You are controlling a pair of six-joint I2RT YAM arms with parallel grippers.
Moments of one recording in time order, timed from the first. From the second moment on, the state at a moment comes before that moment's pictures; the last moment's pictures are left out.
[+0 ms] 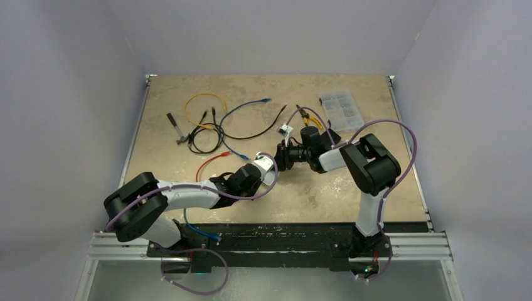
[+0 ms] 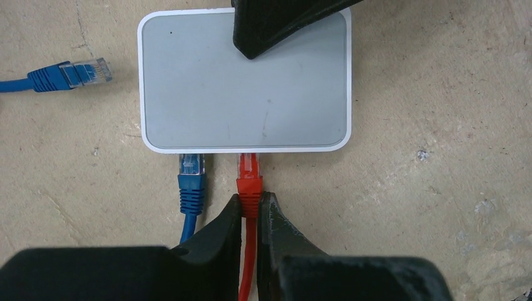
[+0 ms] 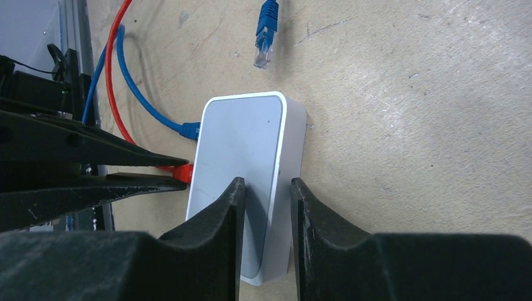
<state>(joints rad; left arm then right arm) -0.96 1.46 0.58 0.09 -0.29 -0.18 0.49 1.93 0.80 0.56 -0.84 0.24</state>
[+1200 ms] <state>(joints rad) -0.99 1.54 0.54 0.34 -0.55 -0.18 0.55 1.95 0.75 0.79 -0.62 0.31</state>
